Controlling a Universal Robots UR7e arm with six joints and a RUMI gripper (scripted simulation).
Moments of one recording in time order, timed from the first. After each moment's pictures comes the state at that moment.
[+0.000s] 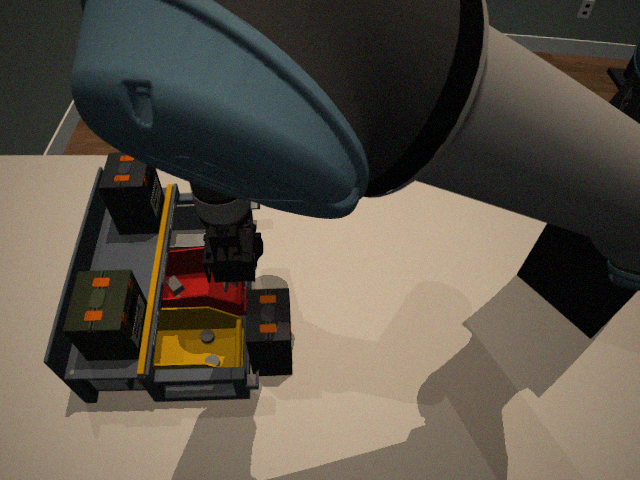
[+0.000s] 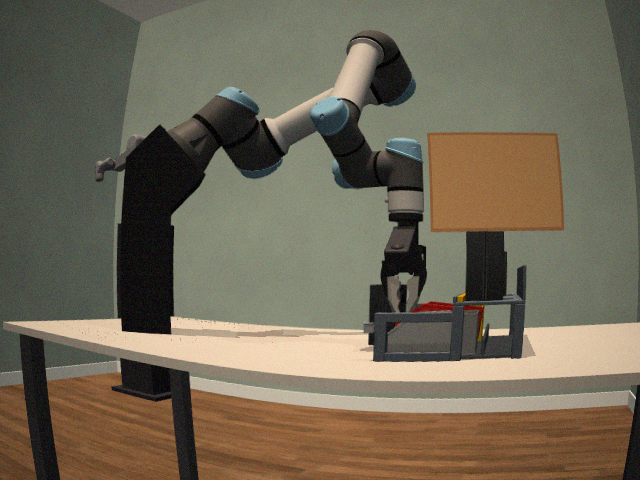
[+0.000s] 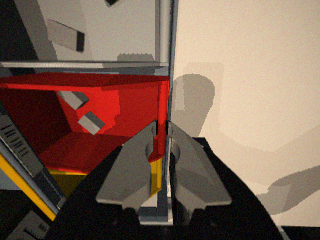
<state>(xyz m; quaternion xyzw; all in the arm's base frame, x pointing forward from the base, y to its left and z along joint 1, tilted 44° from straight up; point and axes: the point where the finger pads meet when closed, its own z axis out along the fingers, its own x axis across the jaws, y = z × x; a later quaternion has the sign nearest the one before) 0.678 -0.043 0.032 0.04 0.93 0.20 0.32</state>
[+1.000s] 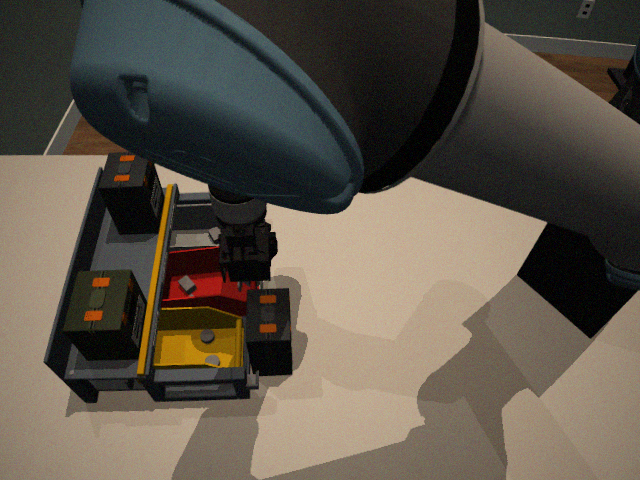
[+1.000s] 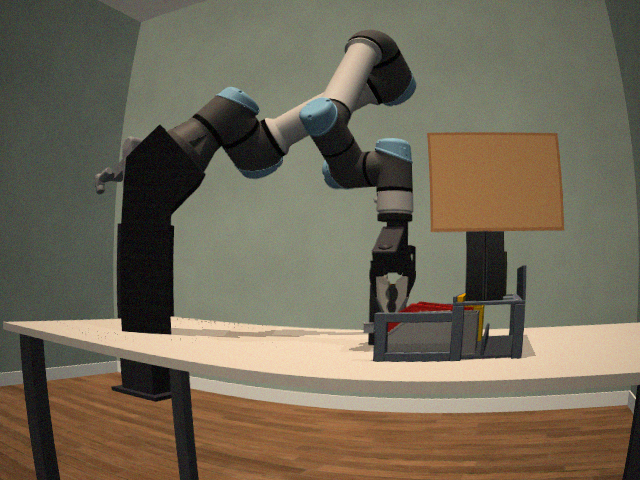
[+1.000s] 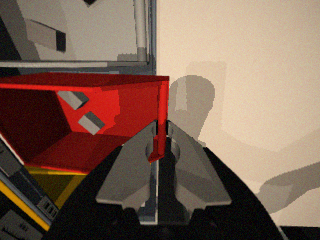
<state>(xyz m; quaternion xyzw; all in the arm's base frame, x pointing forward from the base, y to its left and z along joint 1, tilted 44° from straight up) 0.660 -0.038 0.019 0.04 0.93 0.20 0.32</state>
